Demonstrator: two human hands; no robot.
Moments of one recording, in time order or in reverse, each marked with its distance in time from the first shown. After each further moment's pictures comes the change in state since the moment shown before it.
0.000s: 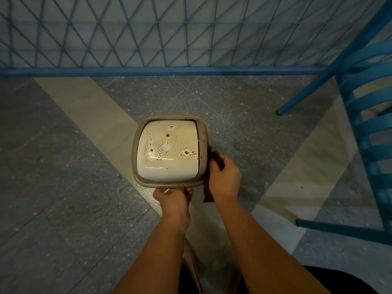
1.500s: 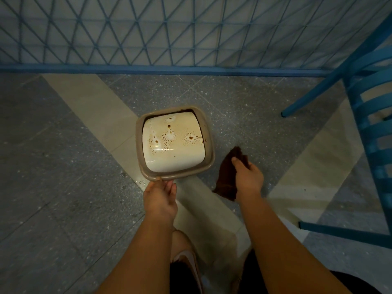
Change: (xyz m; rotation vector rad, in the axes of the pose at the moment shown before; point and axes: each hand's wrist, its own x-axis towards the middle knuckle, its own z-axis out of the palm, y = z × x) left_hand 0.025 0.033 -0.026 -0.186 -0.019 -0.107; right_hand 0.025 0.004 -0.029 0.356 0.083 0.457
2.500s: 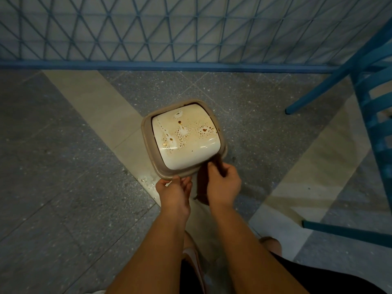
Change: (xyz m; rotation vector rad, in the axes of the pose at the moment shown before) left_hand -0.010 -0.020 0.016 0.118 -0.028 0.049; right_hand -0.041 0.043 0.042 -0.093 0.029 -0.295
